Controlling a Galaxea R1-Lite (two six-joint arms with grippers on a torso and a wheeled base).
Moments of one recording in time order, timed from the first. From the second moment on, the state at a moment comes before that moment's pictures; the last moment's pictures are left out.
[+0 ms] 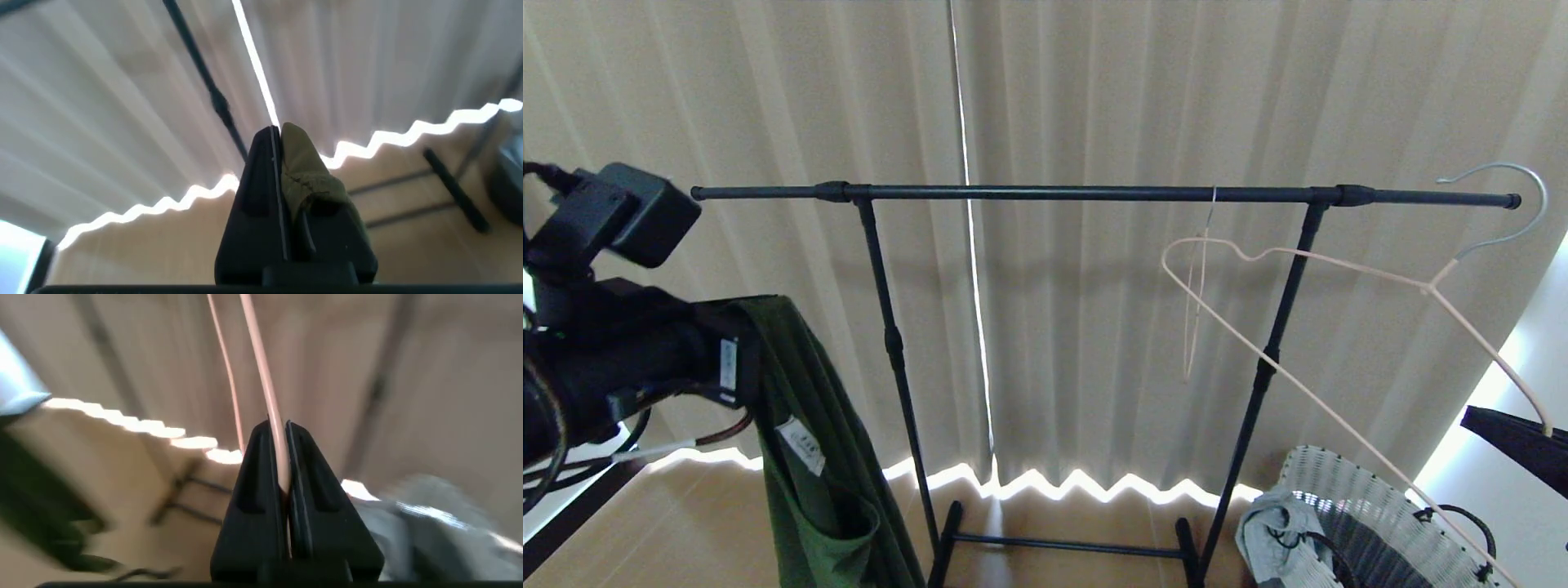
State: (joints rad) left arm -0.35 1.25 -0.76 -0.25 0.17 0.24; right arm 0.07 0.92 -0.34 -0.36 0.29 0.11
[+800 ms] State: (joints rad) left arm -0.51 1.66 -1.14 -0.24 0.34 0.03; right arm 0.58 1.17 -0.50 -0.38 0.28 0.22
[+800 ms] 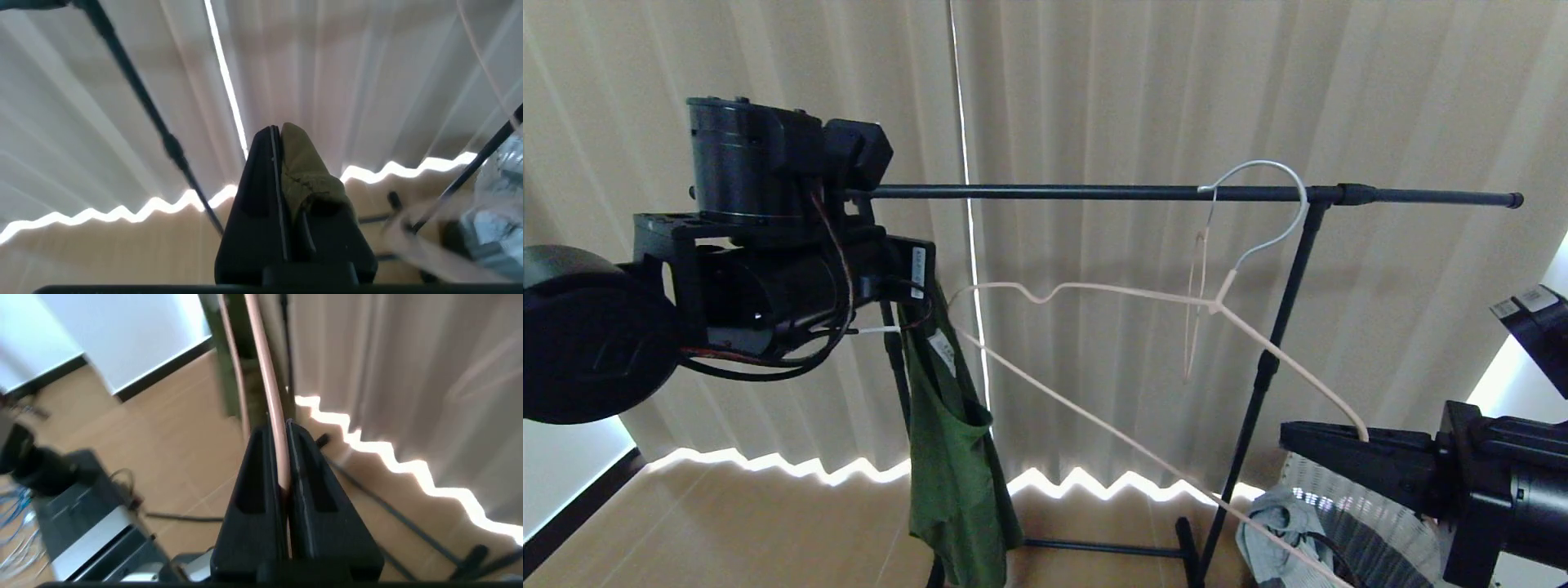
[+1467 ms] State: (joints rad) left arm -0.53 1.69 -1.15 -0.22 0.46 0.03; right arm 0.64 1.32 -0.62 -0.38 0.20 0.22
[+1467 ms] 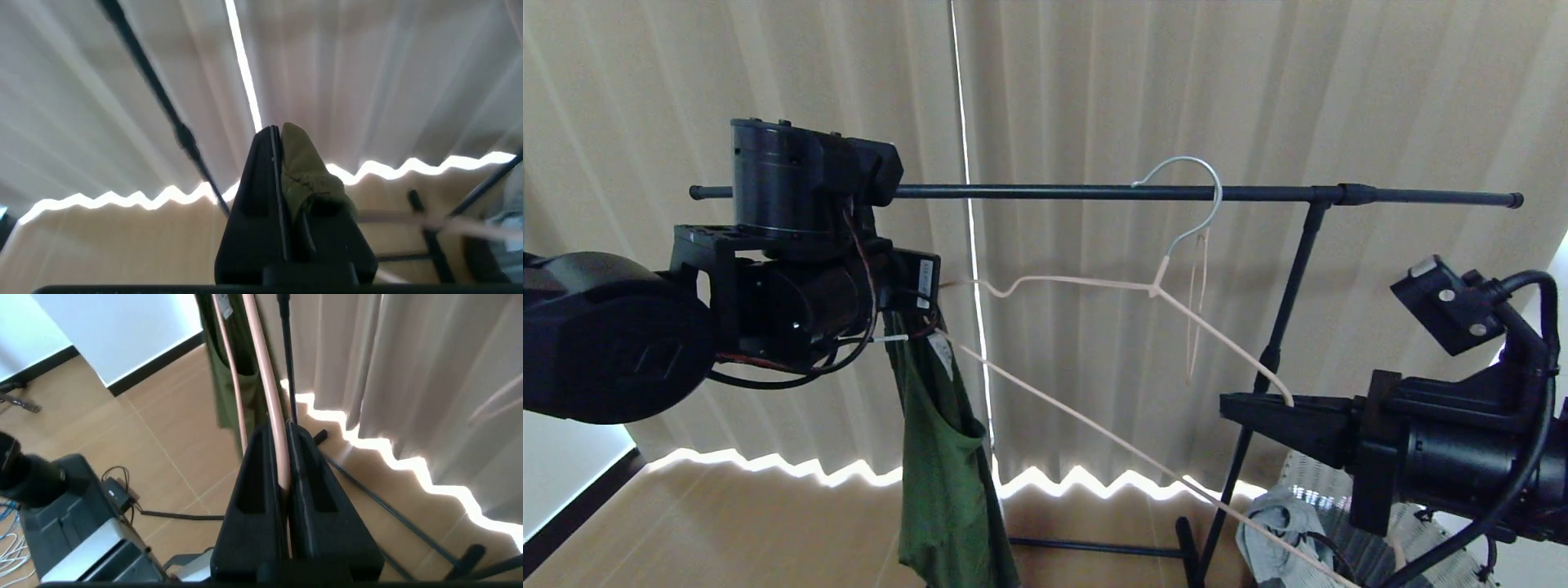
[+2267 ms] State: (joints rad) left arm -0.50 1.70 -1.15 -0.22 0.54 0.03; right arm 0.74 1.43 -0.68 -0.46 0.12 0.25
